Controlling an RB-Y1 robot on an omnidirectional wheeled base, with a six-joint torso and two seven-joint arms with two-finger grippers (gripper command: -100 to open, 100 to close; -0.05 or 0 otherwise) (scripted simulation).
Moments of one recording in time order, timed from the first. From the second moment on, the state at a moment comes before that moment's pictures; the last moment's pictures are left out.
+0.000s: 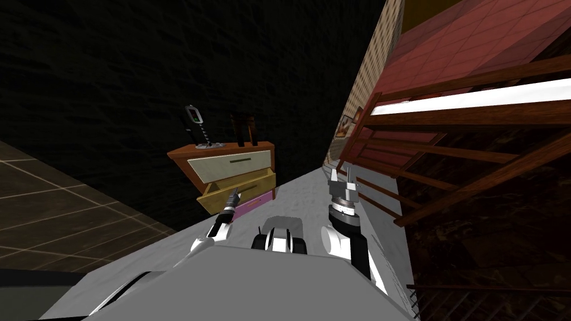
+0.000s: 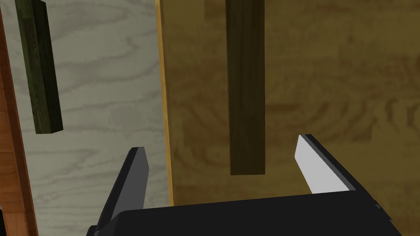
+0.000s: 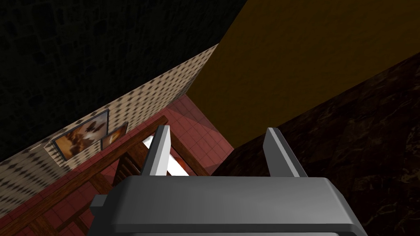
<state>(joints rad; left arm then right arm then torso) -0.08 0.31 0.09 -0.69 0.19 -0.84 0.14 0.45 0.04 0.07 -2.31 -0.01 -0.54 -0.14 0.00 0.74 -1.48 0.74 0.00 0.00</state>
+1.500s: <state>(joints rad) -0.25 0.39 0.08 -0.53 0.25 -0.81 0.16 0.45 0.04 0.07 -2.31 -0.01 -0.54 -0.14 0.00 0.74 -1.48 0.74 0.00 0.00</state>
